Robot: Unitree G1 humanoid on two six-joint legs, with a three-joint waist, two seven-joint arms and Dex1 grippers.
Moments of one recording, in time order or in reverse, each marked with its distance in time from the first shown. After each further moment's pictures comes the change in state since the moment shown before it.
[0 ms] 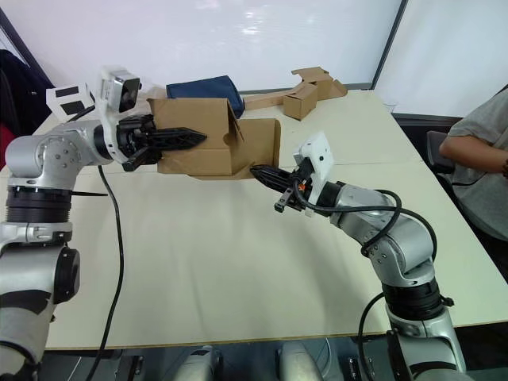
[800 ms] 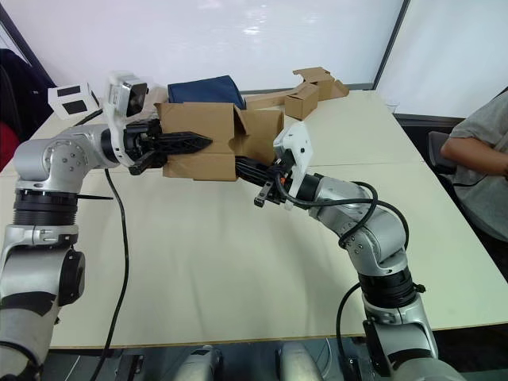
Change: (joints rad) left arm 0.014 -0.022 0.001 -0.018 0.000 -0.006 0.014; right arm -0.063 0.058 0.023 0.036 0.005 -0.024 0.065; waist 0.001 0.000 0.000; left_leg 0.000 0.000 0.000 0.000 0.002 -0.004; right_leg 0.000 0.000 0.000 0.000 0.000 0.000
